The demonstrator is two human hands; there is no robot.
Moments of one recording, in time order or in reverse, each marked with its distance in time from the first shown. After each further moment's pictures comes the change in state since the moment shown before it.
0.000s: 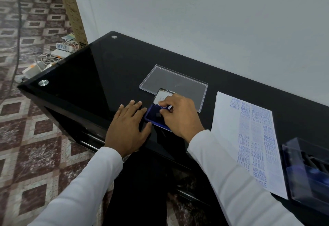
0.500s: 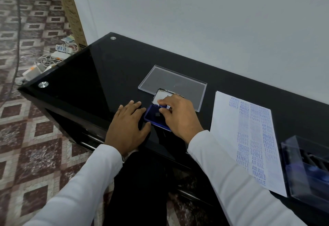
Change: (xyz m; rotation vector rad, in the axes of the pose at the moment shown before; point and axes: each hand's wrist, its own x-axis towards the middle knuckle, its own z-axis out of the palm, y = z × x) left_hand 0.006 0.003 -0.008 -0.071 -0.038 -0.024; right_hand -0.002 0.002 -0.002 -0.010 -0.044 -0.015
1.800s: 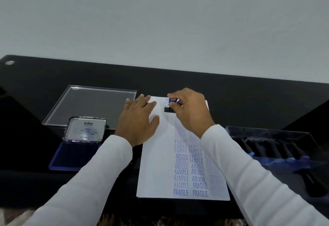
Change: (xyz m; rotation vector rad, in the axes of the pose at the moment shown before) left_hand 0.130 0.211 0.082 0.018 -0.132 0.362; right_hand -0.013 0.191 -0.129 -0.051 0.298 0.325
